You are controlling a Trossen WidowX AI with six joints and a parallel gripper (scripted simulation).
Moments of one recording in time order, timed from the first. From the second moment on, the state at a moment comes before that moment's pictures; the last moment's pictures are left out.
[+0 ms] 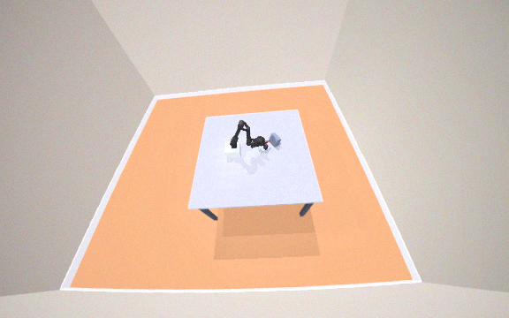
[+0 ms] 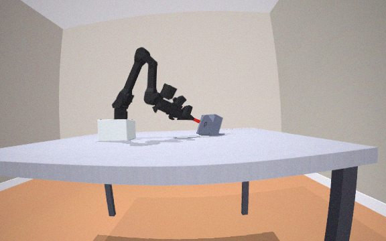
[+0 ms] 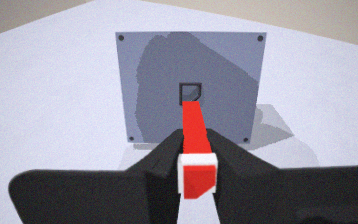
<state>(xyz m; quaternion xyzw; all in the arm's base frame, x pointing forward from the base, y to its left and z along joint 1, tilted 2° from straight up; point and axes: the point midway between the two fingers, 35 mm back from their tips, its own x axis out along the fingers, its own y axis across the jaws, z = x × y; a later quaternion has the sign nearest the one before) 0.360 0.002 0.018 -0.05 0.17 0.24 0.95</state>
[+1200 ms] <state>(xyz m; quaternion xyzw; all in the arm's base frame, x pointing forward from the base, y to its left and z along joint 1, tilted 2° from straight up) 0.384 0.015 0.008 -0.04 0.16 0.23 0.96</state>
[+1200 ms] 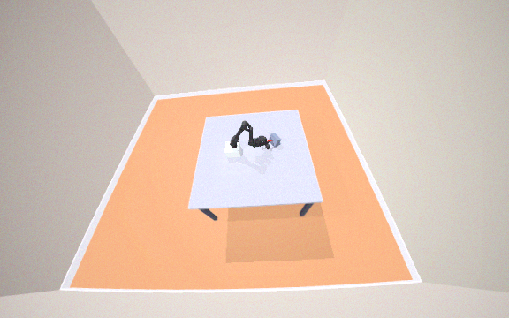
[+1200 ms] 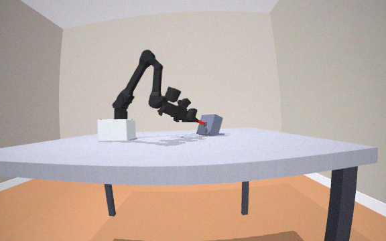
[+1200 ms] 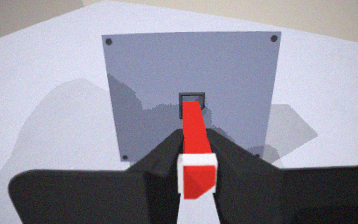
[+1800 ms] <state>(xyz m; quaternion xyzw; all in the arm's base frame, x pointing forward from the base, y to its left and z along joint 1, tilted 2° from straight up) 0.384 0.015 0.008 -0.04 0.16 0.23 0.96</state>
